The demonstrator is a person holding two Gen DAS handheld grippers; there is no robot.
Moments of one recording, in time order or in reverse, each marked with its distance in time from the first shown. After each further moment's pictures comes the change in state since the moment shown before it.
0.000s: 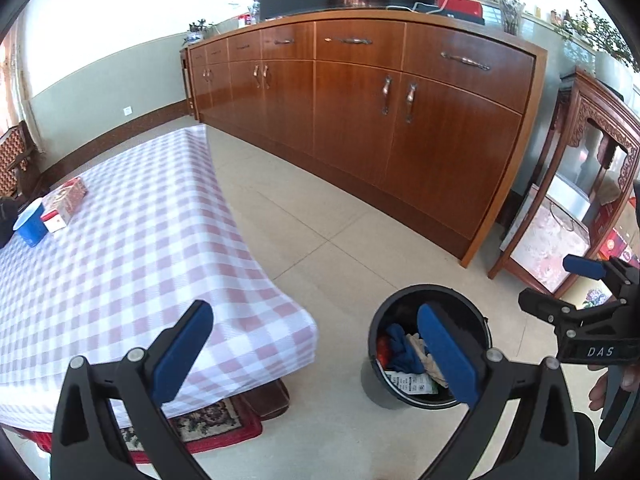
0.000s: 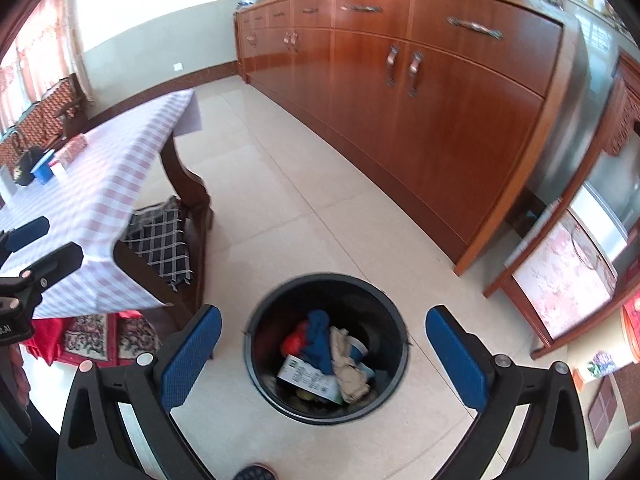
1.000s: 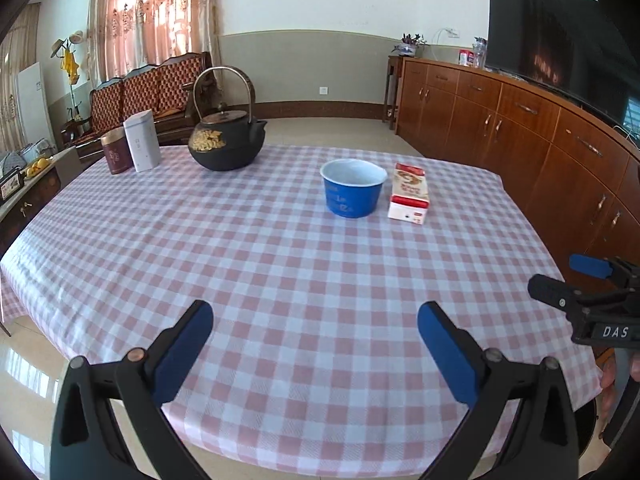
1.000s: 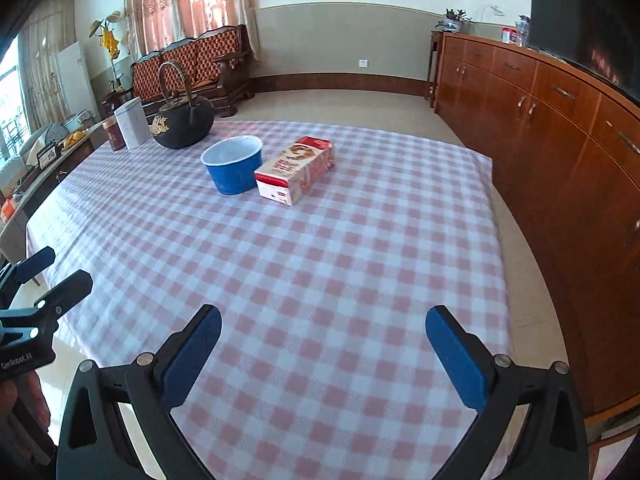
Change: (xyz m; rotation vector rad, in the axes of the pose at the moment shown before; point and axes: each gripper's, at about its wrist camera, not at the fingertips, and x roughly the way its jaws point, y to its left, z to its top) left arm -0.062 0.354 -0.040 -0.426 -0.059 0.454; right arm 0.073 0.427 0.135 -0.411 -0.039 0.416
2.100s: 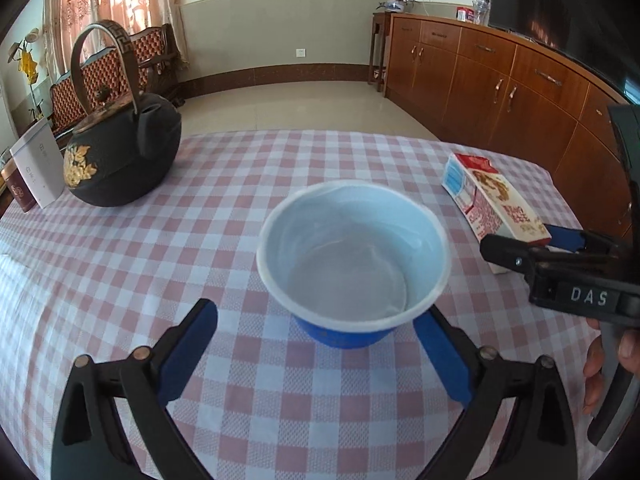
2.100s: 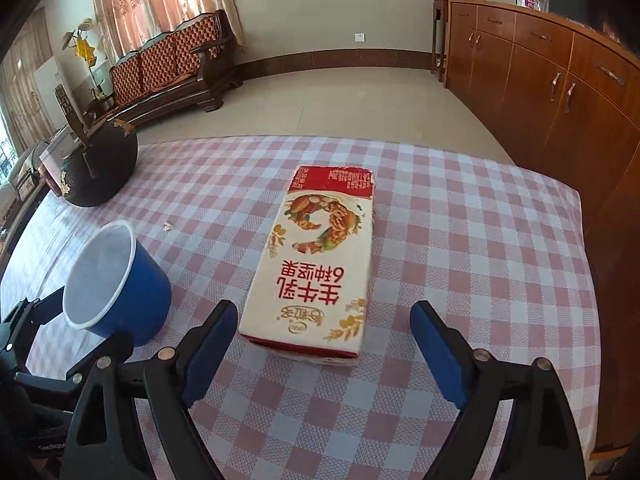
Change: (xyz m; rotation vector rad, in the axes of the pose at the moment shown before) left arm 0.183 -0.039 0.093 0.054 0.146 -0.049; right arm 0.192 -0.043 0.126 0.077 0.084 0.041
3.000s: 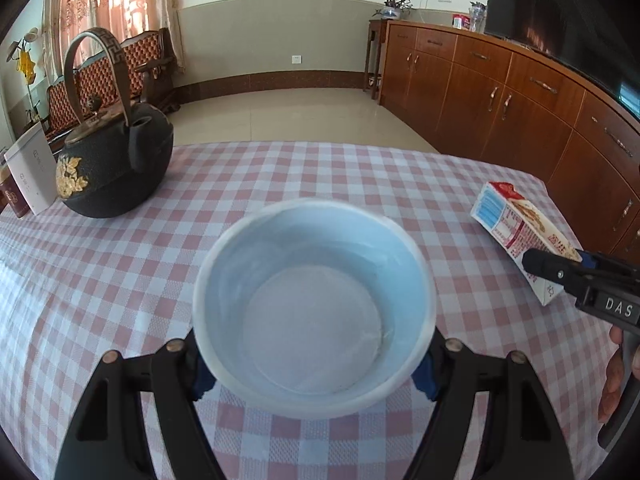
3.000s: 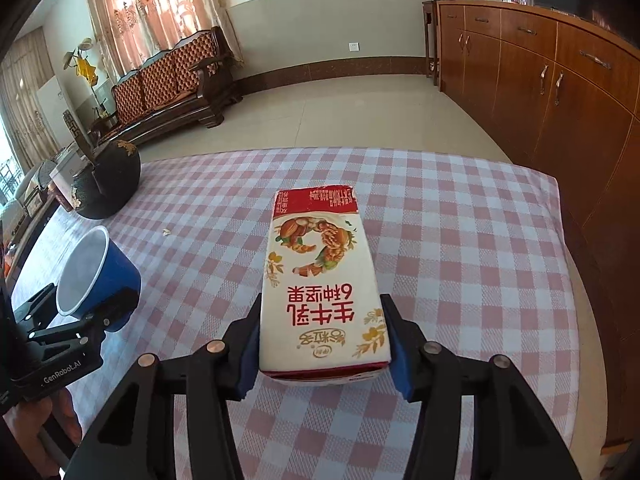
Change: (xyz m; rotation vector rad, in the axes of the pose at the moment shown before) left arm -0.008 -0.005 0.001 0.019 -0.037 -0.023; right arm -0.037 -0.035 -0.021 0.045 -0.052 0.036
